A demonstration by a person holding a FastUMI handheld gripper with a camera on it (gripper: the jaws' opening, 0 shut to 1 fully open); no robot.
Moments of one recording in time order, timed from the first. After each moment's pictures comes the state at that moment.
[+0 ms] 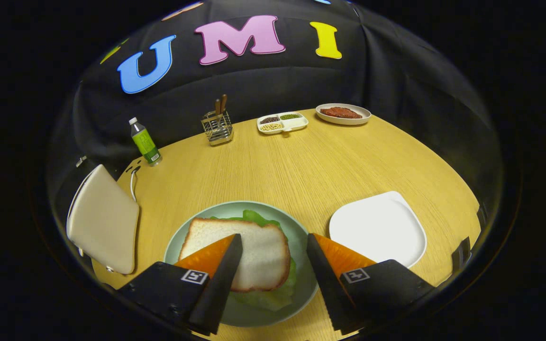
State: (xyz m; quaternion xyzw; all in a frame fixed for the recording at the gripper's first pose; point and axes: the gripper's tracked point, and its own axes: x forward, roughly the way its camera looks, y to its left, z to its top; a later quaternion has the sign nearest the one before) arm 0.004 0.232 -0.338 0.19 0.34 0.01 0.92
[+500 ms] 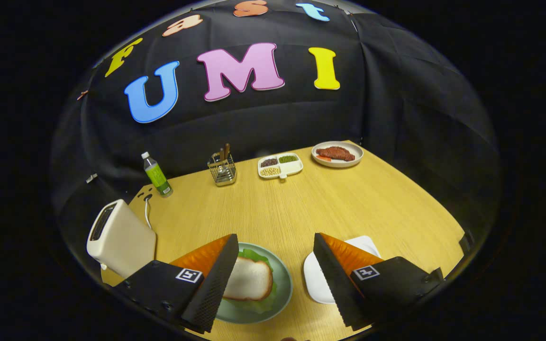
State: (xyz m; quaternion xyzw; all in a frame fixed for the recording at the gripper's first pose) arm 0.014 0.161 -0.234 0.18 0.24 0.01 0.95
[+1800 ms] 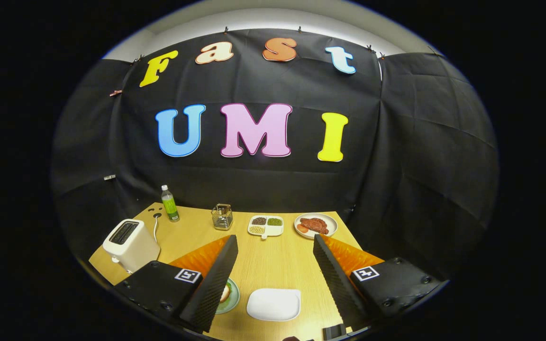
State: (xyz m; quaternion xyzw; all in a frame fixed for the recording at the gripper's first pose) arm -0.017 0.041 -0.076 0.09 0.12 0.05 0.99
